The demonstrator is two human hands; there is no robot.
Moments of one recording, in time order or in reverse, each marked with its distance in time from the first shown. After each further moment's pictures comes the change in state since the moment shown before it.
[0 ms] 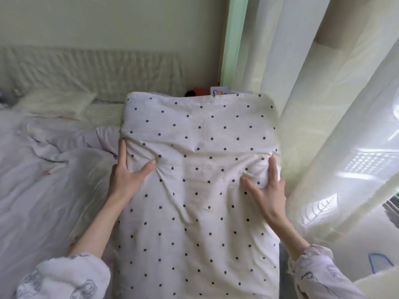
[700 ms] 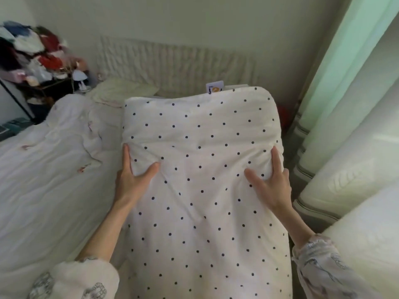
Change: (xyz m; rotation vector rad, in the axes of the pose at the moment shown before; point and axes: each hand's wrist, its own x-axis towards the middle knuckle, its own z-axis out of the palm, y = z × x) left_hand 0.254 -0.041 0.068 0.107 0.382 -0.332; right_hand 0.337 -0.049 0.243 -0.015 -0.381 -0.182
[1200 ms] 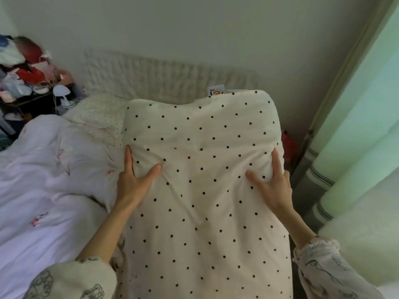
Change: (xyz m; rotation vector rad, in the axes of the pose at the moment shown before) left_hand 0.234 0.091 0.168 -0.026 -0.028 0.007; right_hand 0.305 -0.002 0.055 0.009 -0.027 -0.007
